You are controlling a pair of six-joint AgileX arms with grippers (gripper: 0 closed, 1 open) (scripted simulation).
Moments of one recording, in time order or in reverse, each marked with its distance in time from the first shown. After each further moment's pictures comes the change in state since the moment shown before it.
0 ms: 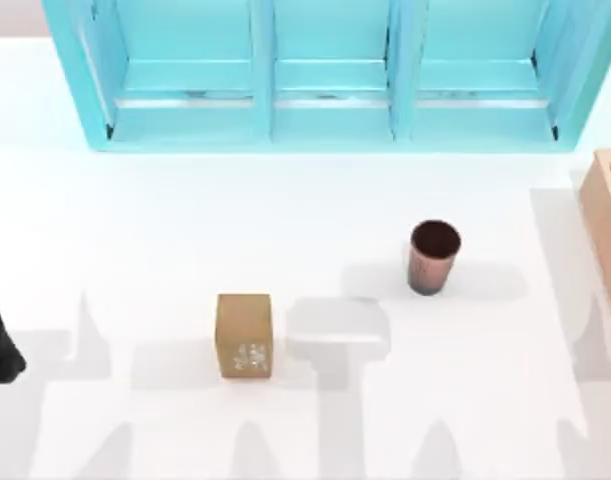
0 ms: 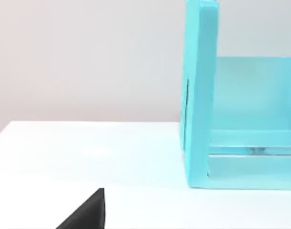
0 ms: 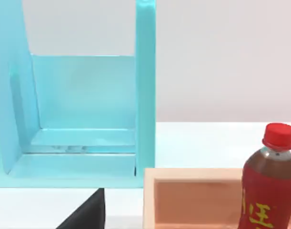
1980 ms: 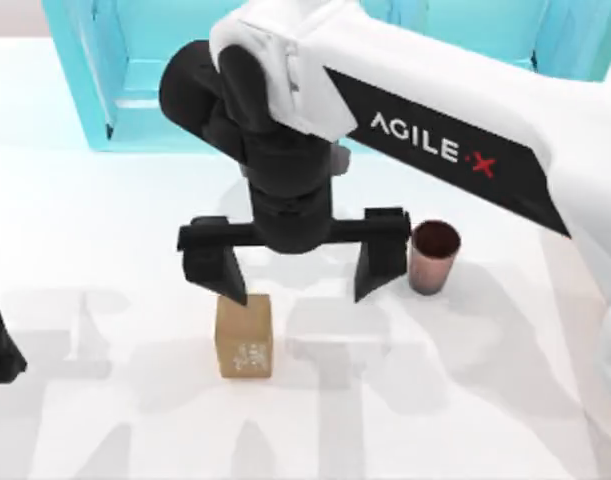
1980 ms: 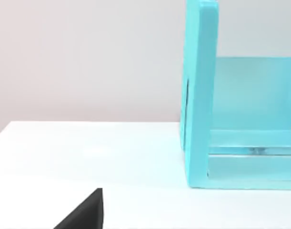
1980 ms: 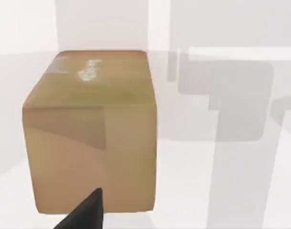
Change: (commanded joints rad) left arm 0.000 0.000 0.000 0.000 0.000 0.000; right arm 0.853 2.349 2.206 -1.488 0.007 0.862
